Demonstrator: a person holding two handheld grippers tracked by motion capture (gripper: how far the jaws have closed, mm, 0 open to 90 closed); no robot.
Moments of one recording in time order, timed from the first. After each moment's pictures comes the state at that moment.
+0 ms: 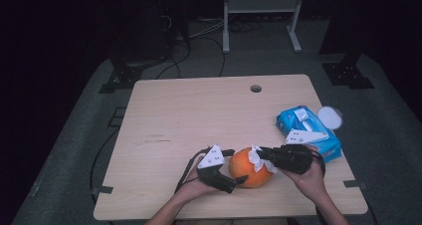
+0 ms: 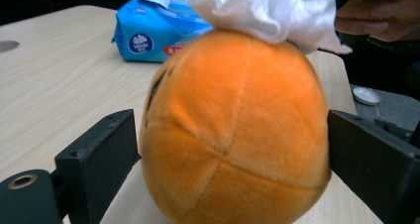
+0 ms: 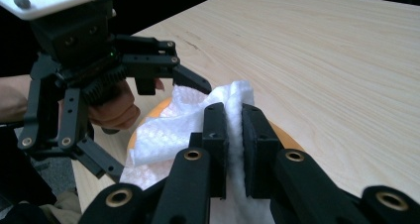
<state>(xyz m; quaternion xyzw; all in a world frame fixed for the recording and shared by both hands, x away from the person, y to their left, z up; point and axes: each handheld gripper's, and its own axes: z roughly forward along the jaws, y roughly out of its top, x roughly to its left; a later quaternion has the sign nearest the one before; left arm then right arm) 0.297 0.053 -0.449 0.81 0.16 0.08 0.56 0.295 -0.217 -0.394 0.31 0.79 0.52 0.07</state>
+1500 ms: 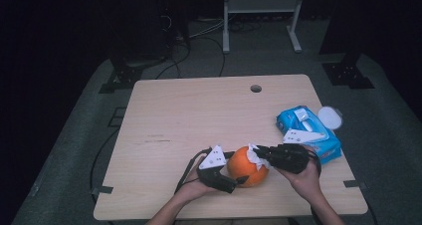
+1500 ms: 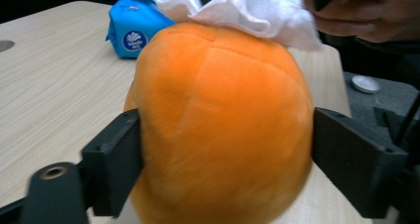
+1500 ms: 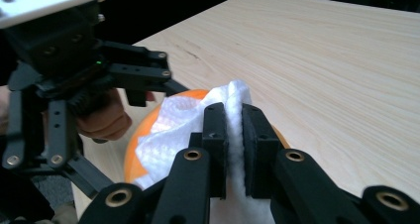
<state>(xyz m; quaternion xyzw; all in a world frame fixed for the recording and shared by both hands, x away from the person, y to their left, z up) 0.291 0.055 -0.437 0.82 0.15 0.08 0.55 0.296 -0.209 -0.395 0.32 0.78 0.53 0.08</state>
